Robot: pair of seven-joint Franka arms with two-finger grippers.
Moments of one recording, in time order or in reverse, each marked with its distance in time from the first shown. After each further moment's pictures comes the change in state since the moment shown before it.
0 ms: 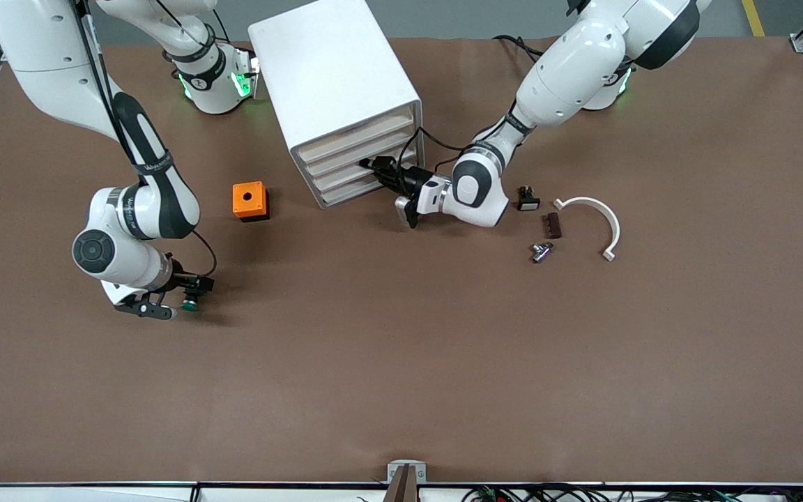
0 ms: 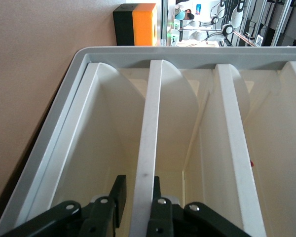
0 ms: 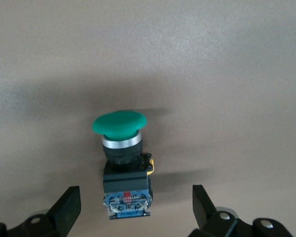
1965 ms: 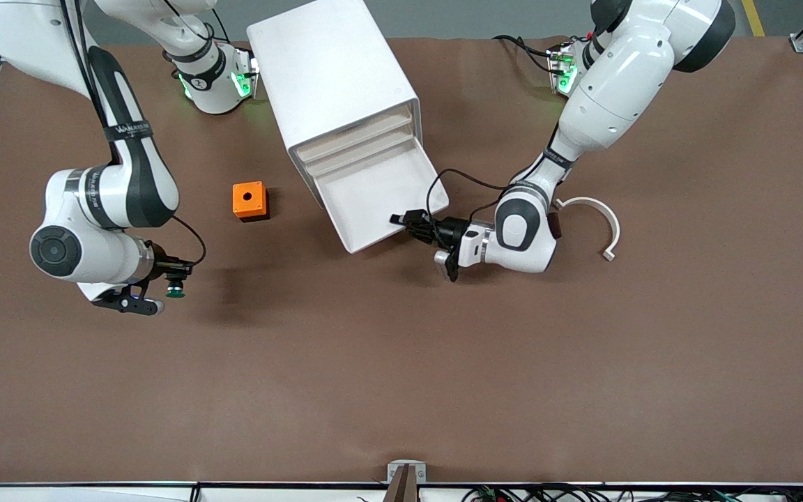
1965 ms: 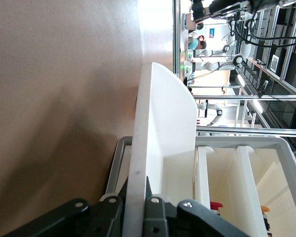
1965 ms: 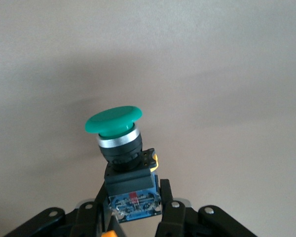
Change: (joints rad) left arm 0.138 -0.010 0.100 0.140 0.173 -0.031 -0.138; right arm 0.056 -0.139 0.002 0.173 0.000 -0.453 0.064
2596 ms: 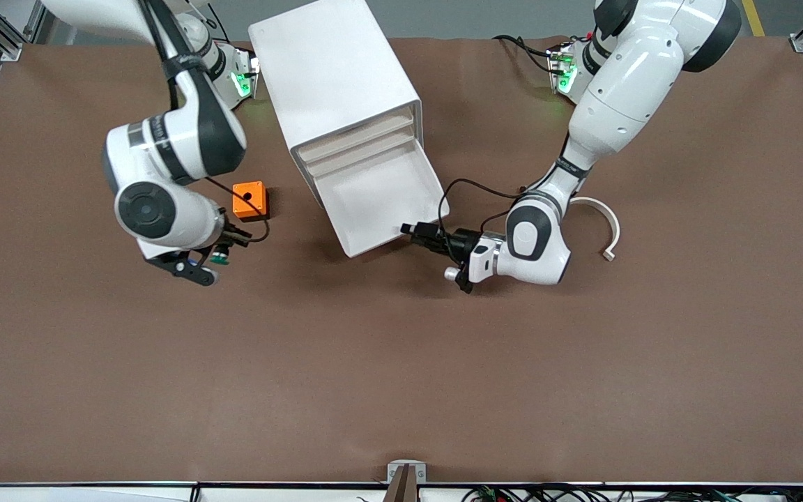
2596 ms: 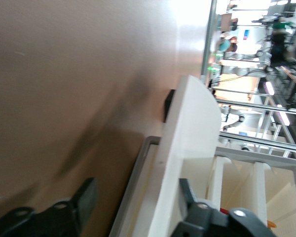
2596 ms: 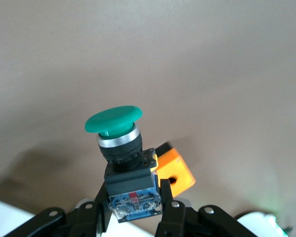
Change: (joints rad) left arm 0.028 0.000 0.041 0.056 0.176 0.017 -0.240; right arm 0.279 -0.067 0.011 0.126 0.001 -0.263 0.515
